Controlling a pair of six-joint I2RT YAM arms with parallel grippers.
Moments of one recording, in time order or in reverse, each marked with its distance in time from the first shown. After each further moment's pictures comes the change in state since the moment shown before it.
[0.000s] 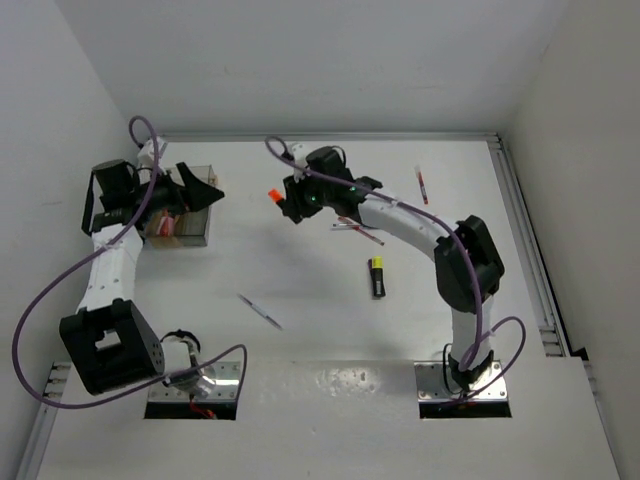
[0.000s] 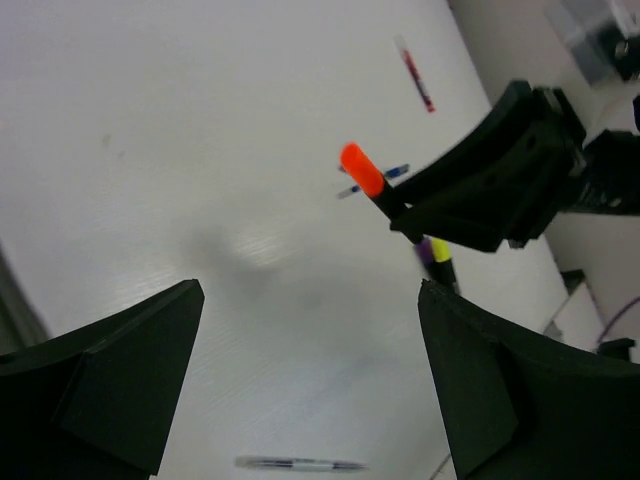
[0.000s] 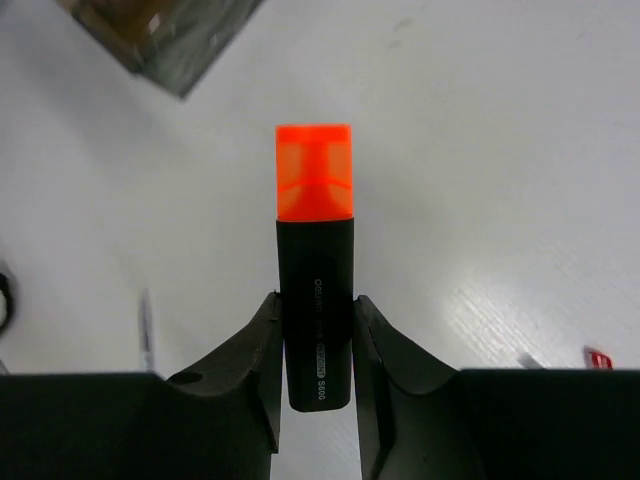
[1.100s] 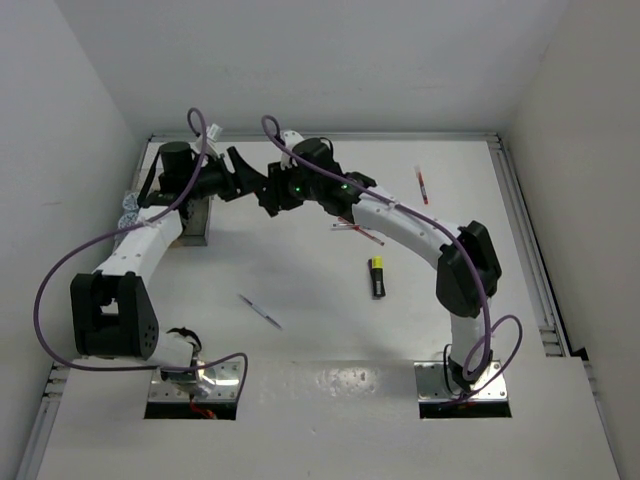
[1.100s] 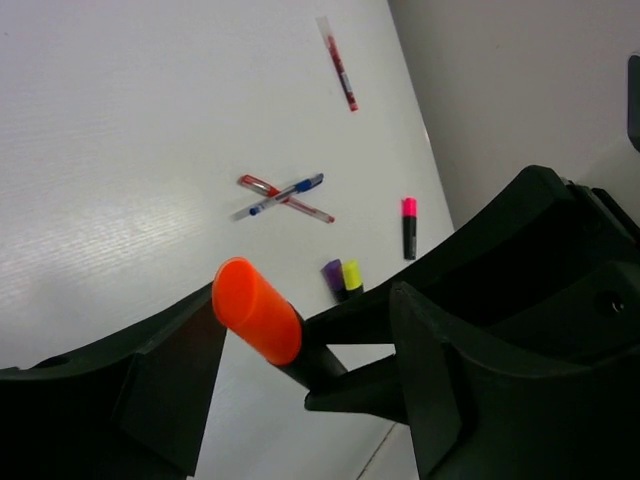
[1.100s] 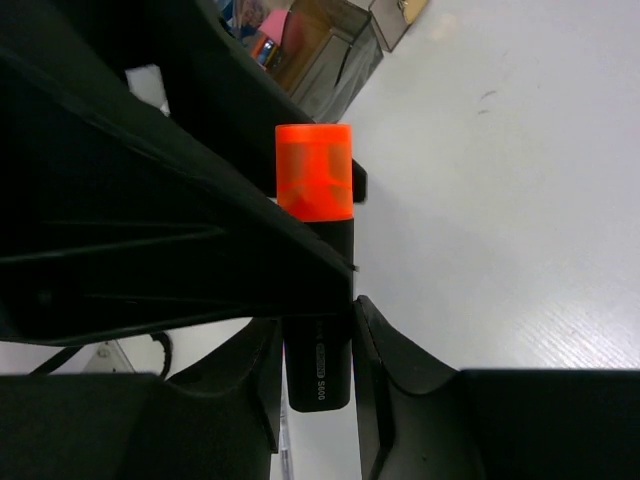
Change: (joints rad) left arm -0.362 0.158 0.069 0.207 -0.188 -0.392; right arm 0.047 -0.015 0.138 0.004 0.021 0.288
